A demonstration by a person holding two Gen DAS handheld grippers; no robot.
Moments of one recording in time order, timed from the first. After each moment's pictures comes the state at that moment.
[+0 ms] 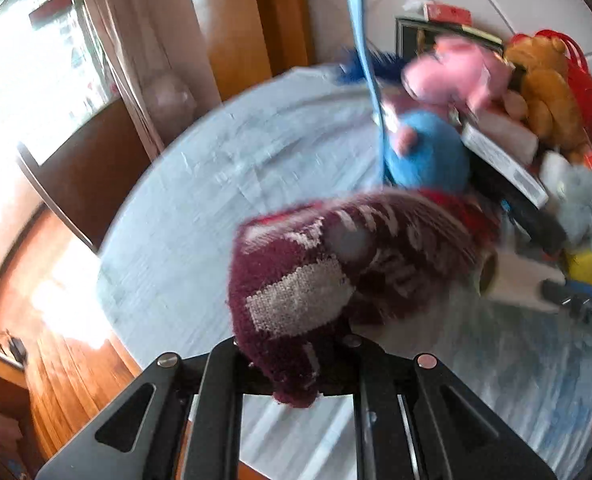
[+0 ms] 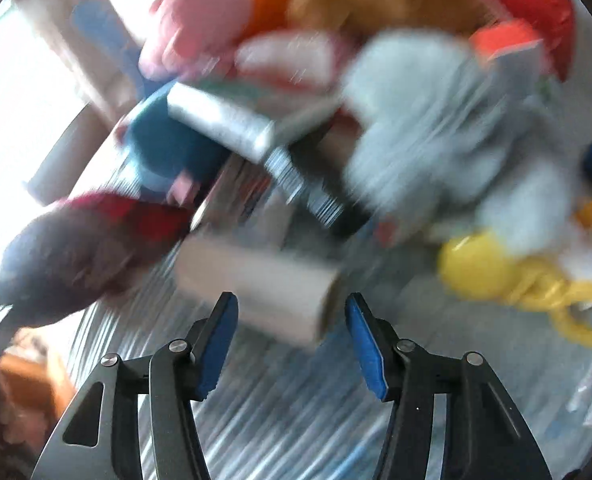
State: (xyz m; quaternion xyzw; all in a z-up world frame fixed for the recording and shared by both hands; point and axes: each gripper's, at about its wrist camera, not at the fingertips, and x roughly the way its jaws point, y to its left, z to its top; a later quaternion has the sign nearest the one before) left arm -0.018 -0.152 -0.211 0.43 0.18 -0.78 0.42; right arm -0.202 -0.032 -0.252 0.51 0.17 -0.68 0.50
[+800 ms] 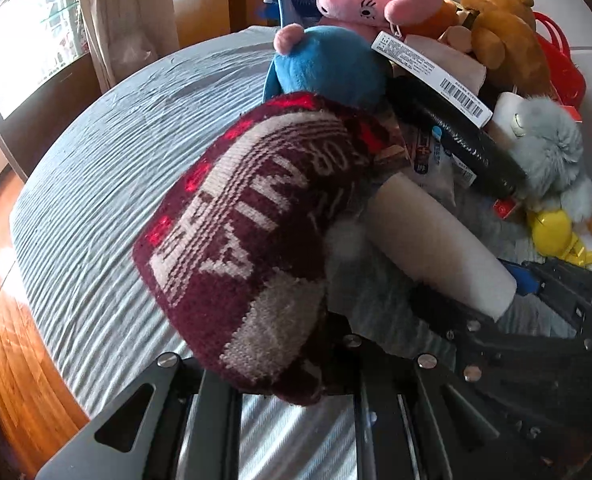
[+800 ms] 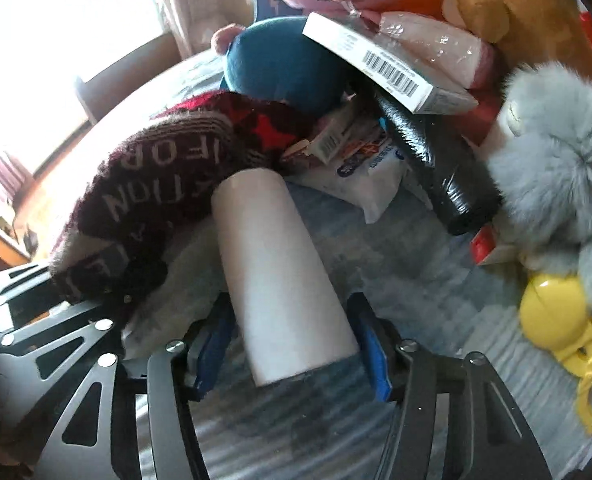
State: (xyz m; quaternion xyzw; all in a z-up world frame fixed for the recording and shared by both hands) left arm -0.072 -0.105 -0.269 0.41 0.24 -0.79 0.38; right arm -0.164 -0.043 -0.274 0.41 0.27 -0.64 0.60
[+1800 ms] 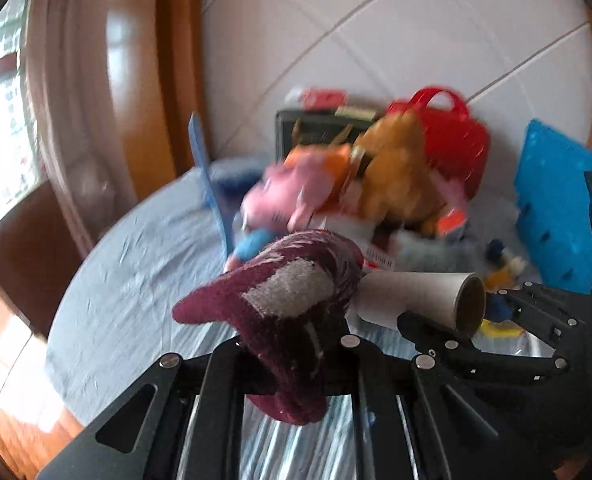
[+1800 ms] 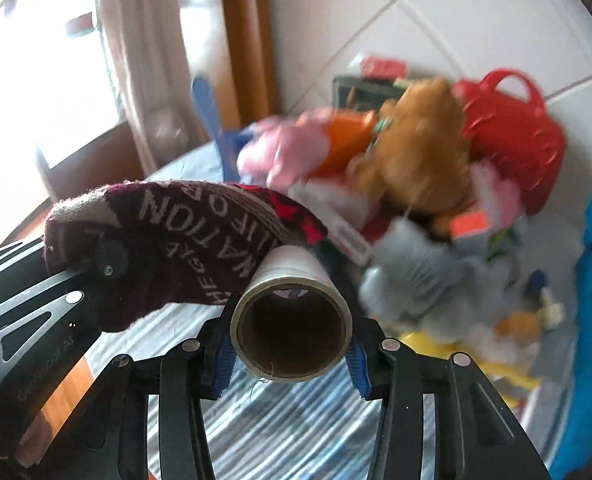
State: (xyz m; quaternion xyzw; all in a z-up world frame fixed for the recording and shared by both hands) left arm -0.079 -0.087 -0.095 0.29 0.10 -0.91 0.29; right arm -0.151 0.013 -0.113 0.32 0.19 -0.76 0.53
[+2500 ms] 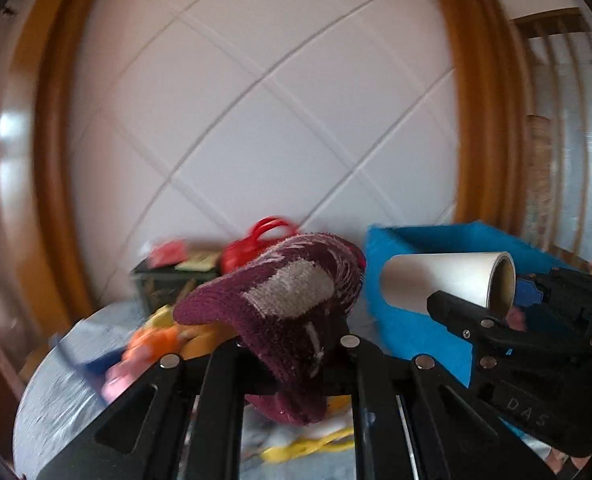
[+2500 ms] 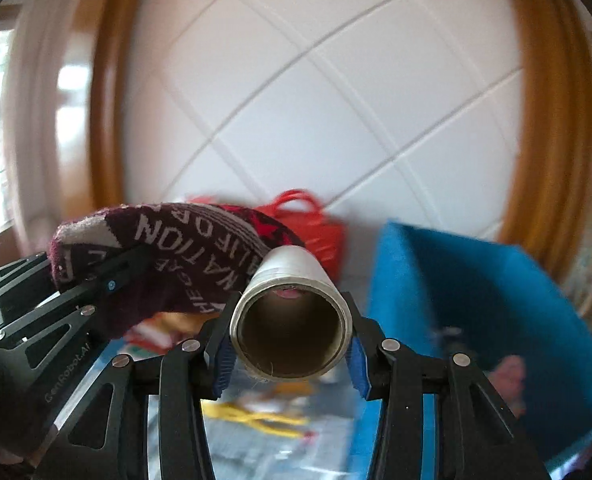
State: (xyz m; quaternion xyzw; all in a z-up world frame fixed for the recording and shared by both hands) left arm -0.183 0.065 0.074 0.14 0.02 -0.99 0.08; right arm -0.218 0.195 0.095 0.18 0.12 -0.92 0.31
